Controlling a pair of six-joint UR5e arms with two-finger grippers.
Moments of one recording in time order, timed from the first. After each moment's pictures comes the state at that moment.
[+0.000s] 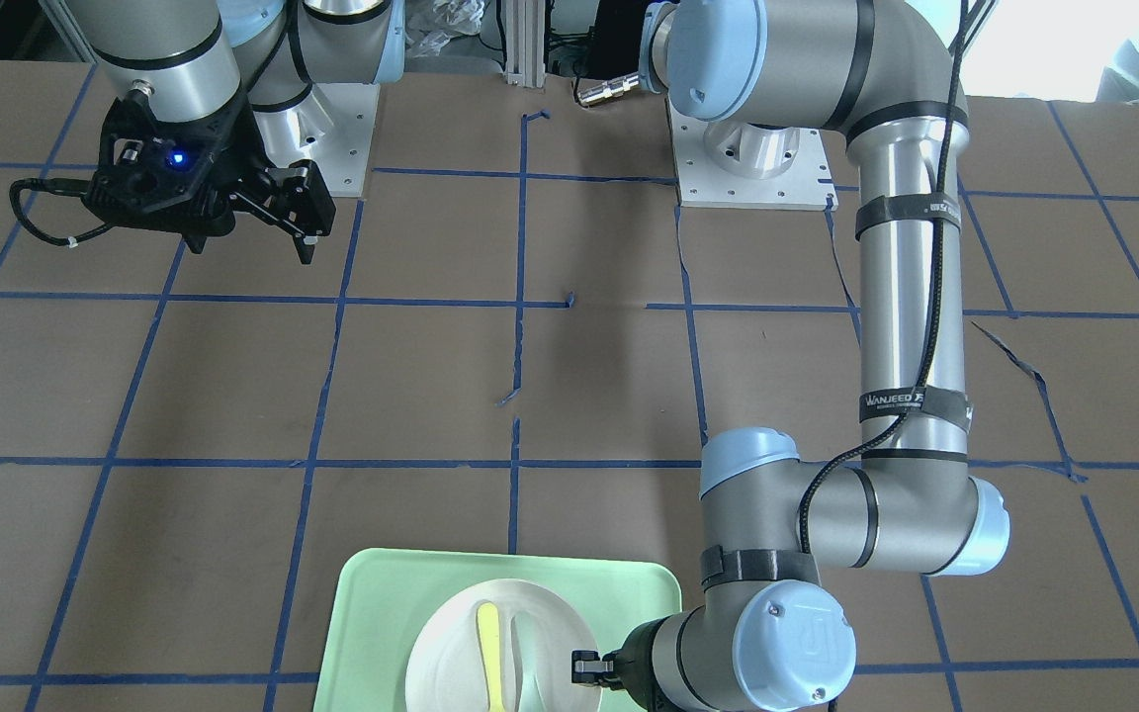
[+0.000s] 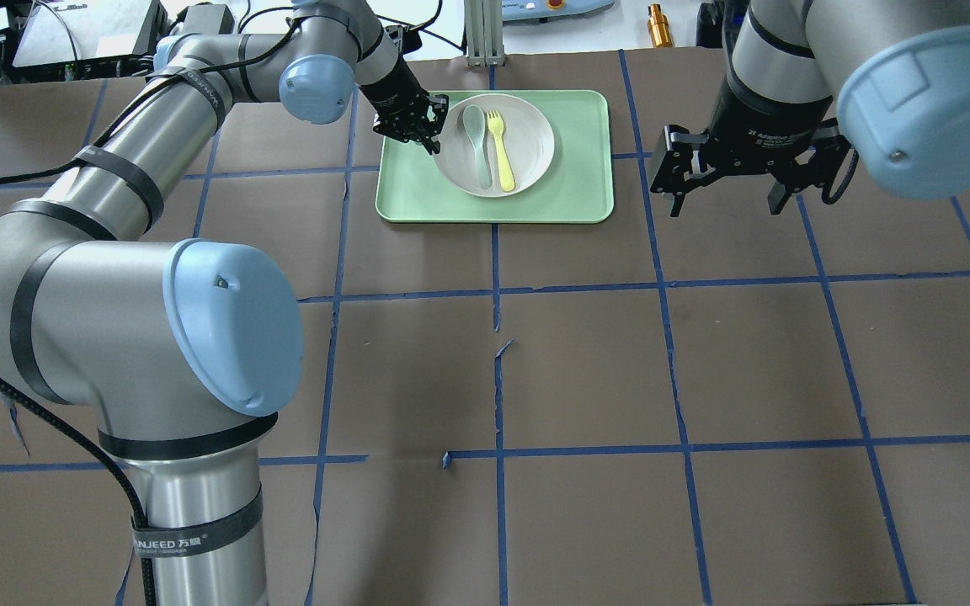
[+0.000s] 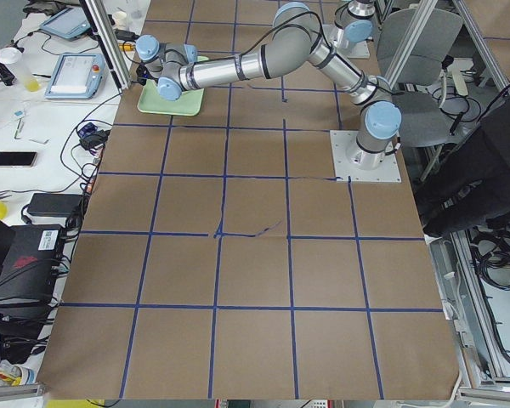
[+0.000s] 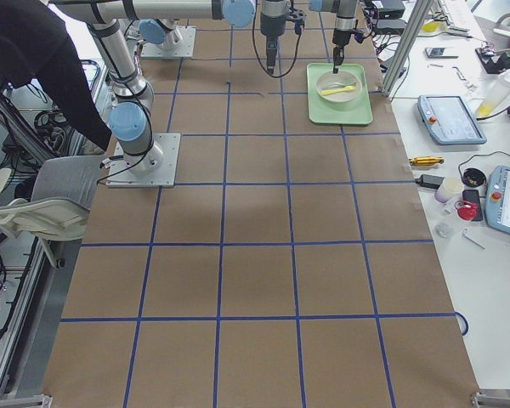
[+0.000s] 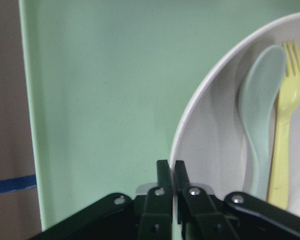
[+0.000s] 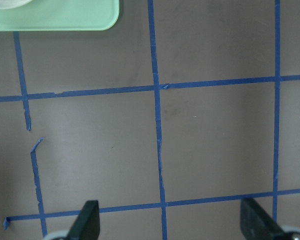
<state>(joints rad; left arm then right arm) -1.65 -2.51 -0.94 -1.25 1.25 -0.06 1.63 -1.58 1.61 -1.60 -1.63 0.12</state>
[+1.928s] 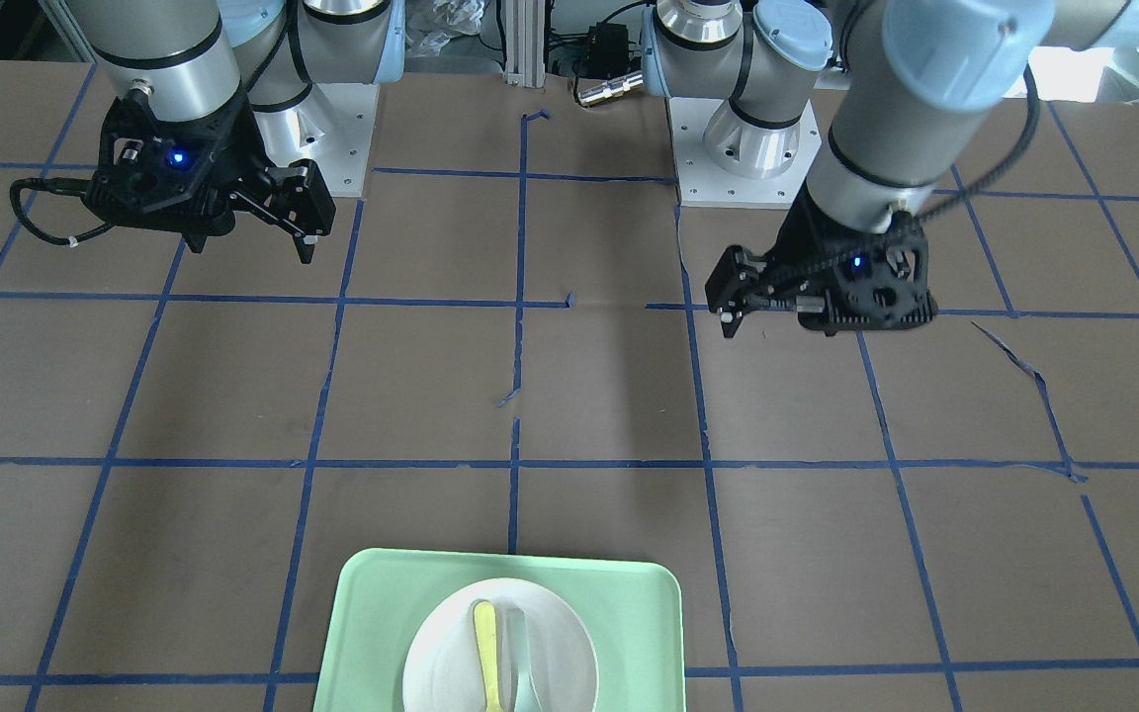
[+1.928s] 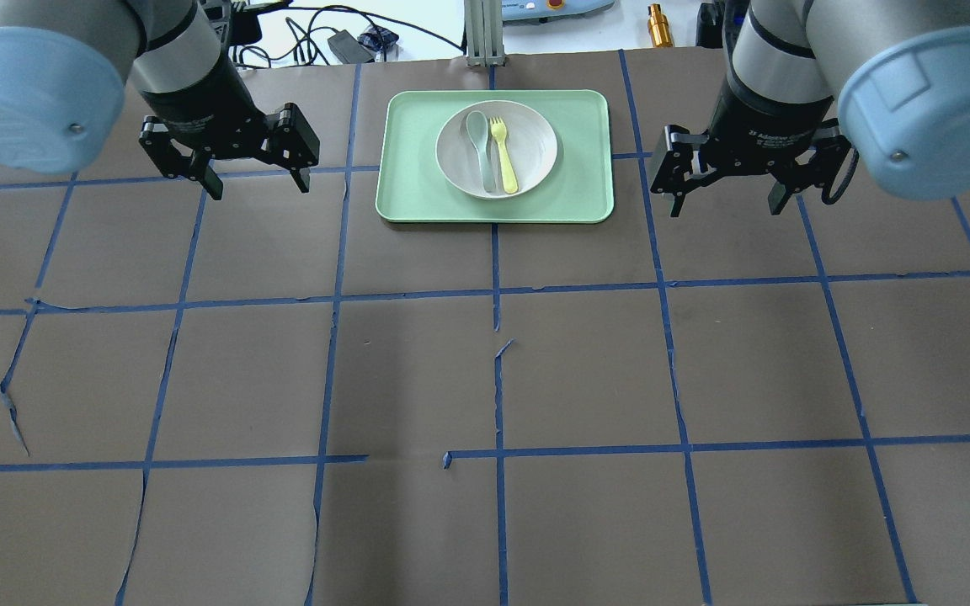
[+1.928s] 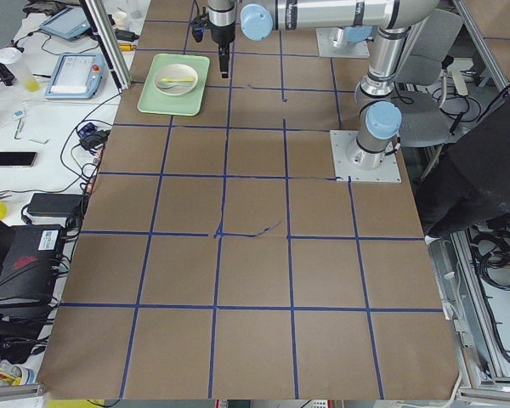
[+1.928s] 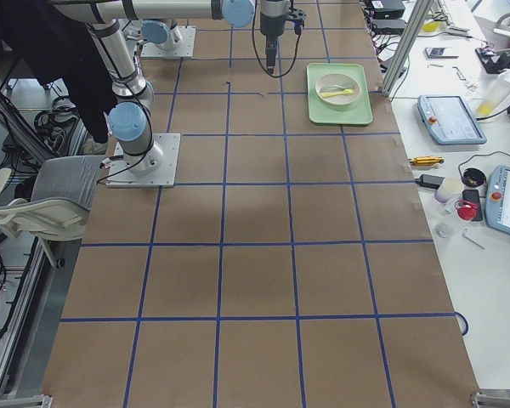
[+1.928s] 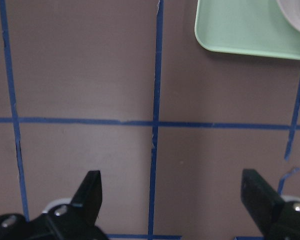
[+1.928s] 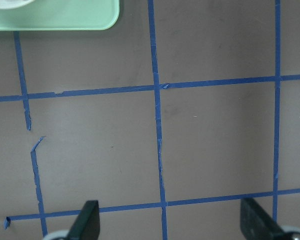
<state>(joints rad) -1.60 -1.64 -1.54 -1.51 1.57 -0.07 1.63 -1.58 1.61 -1.60 -1.63 0.12</state>
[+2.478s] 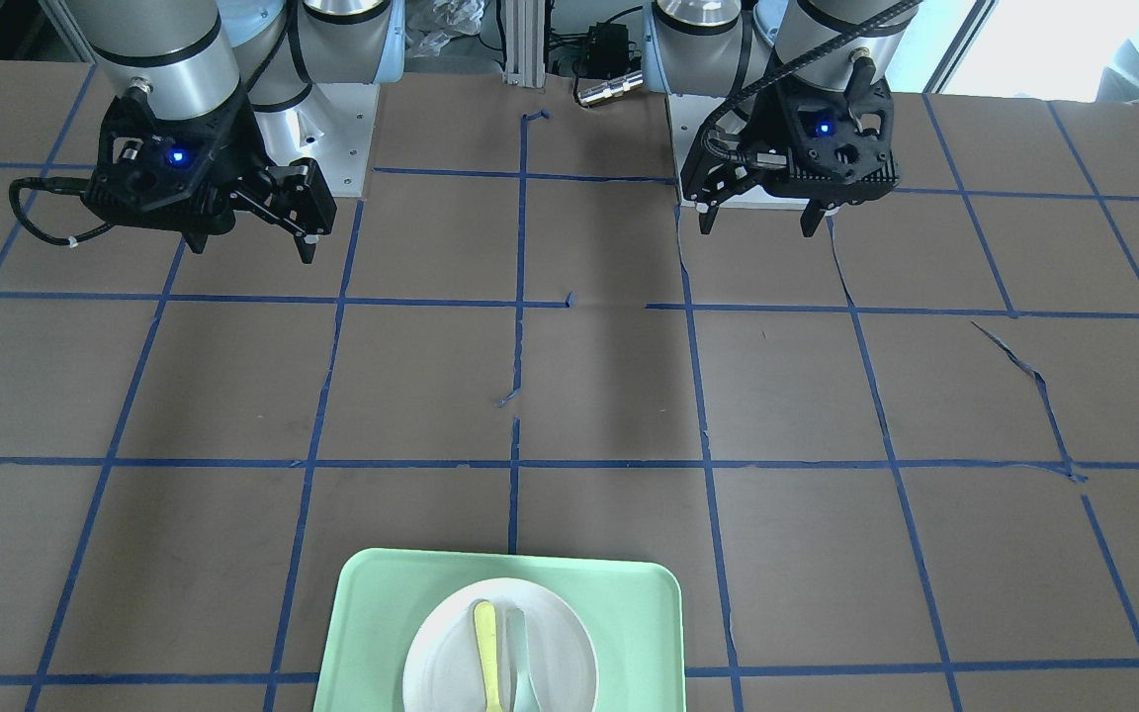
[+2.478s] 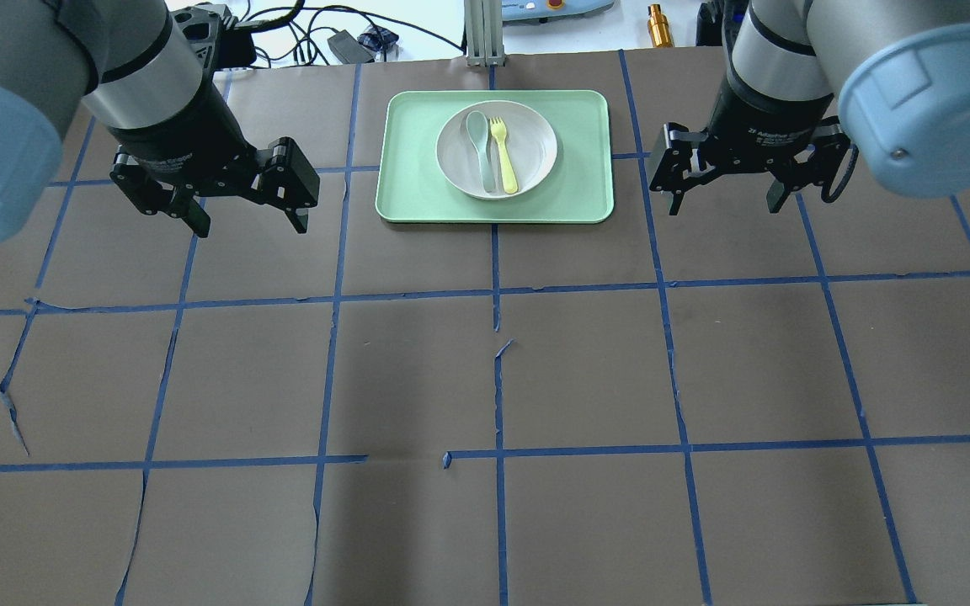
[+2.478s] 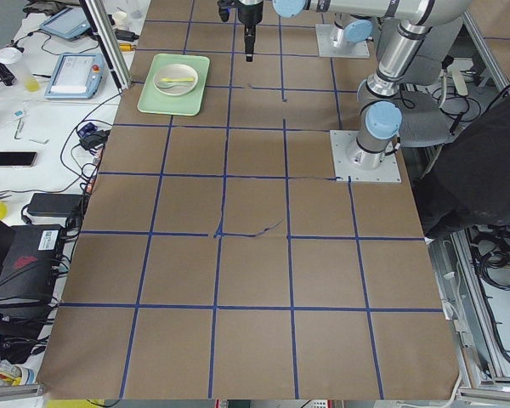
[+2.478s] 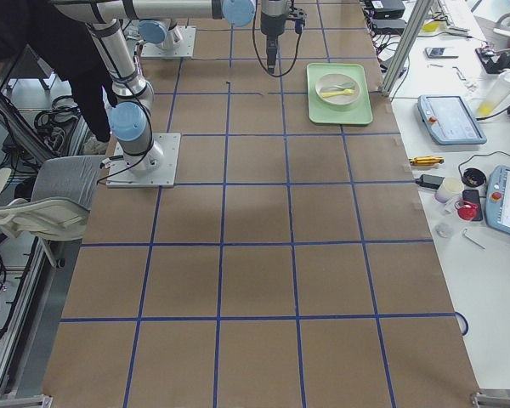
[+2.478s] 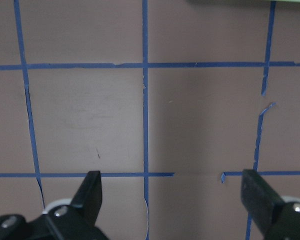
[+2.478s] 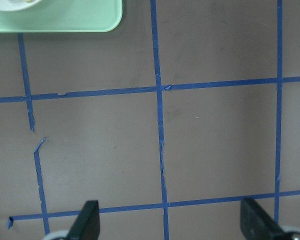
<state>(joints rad) -1.64 -1.51 -1.61 -1.59 1.58 -0.07 1.63 -1.58 1.61 -1.60 -1.62 0.12</state>
